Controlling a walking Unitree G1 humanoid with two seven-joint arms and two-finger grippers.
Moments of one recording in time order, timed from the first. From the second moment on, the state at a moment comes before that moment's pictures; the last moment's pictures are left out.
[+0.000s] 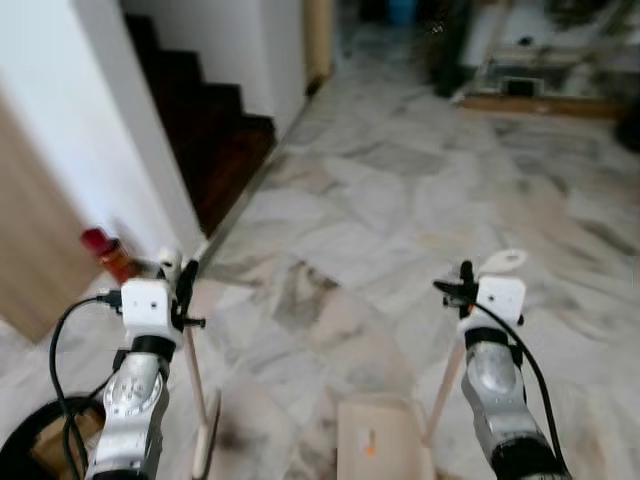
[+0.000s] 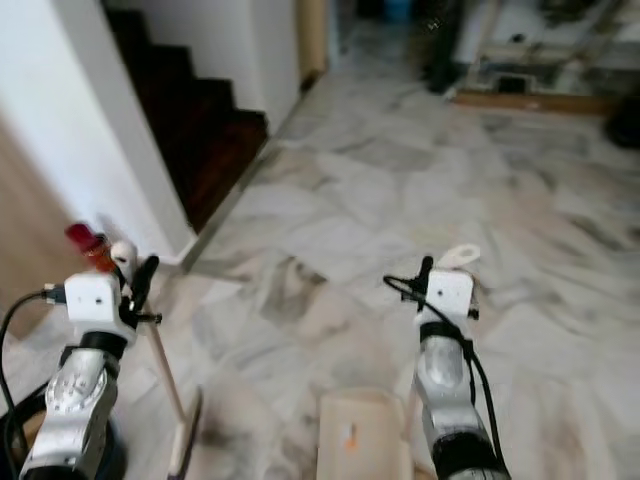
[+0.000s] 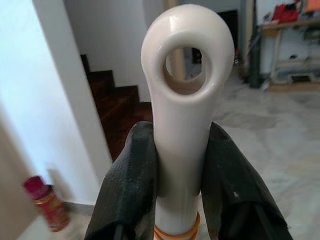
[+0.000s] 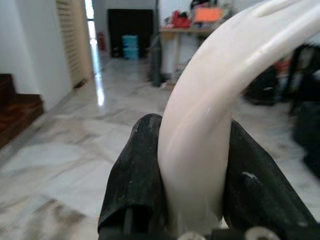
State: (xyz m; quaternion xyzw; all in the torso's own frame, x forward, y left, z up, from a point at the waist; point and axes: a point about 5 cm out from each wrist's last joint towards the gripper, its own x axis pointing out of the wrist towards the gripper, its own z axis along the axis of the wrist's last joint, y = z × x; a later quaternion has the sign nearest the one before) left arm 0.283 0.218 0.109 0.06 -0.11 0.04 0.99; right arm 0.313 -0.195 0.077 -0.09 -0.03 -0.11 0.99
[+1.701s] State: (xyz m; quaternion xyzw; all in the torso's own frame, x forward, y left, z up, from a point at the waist) left arm 0.276 0.218 0.104 0.05 -0.10 0.05 0.99; right arm 0.318 -0.184 0.082 -0.08 -0.05 -0.08 0.99
